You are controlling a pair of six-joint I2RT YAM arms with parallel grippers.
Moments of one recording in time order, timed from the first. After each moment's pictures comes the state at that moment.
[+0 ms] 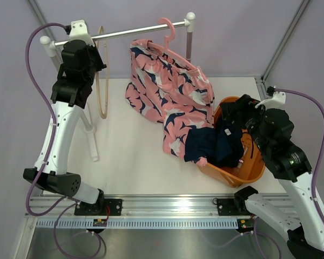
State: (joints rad) left arm -0.24 1.47 1.89 -0.55 -0.31 -0.18; right arm 0.44 0.78 1.22 -0.59 0.24 0.58
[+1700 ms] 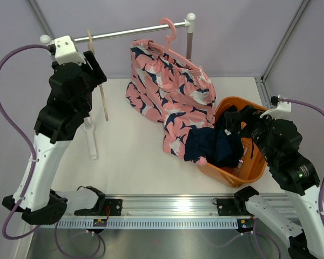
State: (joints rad) left arm -0.49 1.25 1.82 -0.66 -0.66 -0.23; right arm 0.44 0.70 1.20 -0.67 0.24 0.48
